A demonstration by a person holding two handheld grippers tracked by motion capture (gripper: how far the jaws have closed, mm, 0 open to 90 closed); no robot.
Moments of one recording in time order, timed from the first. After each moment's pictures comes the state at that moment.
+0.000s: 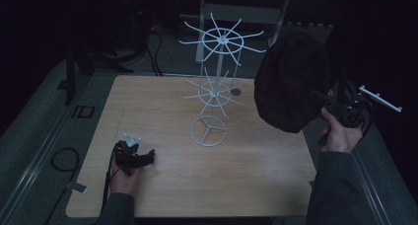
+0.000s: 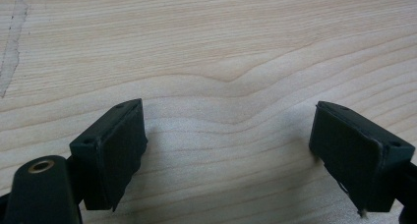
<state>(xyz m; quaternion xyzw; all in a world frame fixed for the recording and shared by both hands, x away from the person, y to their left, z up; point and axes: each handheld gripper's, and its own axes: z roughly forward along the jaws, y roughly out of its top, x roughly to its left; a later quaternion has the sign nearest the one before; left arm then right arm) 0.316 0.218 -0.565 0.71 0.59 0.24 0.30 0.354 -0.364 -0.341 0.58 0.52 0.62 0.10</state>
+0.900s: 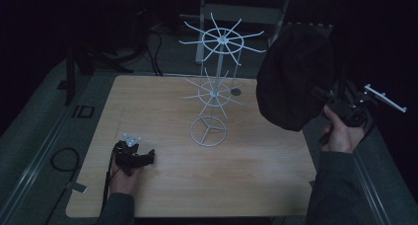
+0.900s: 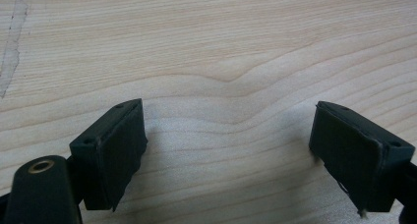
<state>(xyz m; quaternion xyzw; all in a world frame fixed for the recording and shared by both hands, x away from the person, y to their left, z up) 0.316 0.218 -0.565 0.71 0.59 0.24 0.30 0.348 -0.362 -0.330 0.56 0.50 0.65 0.09</state>
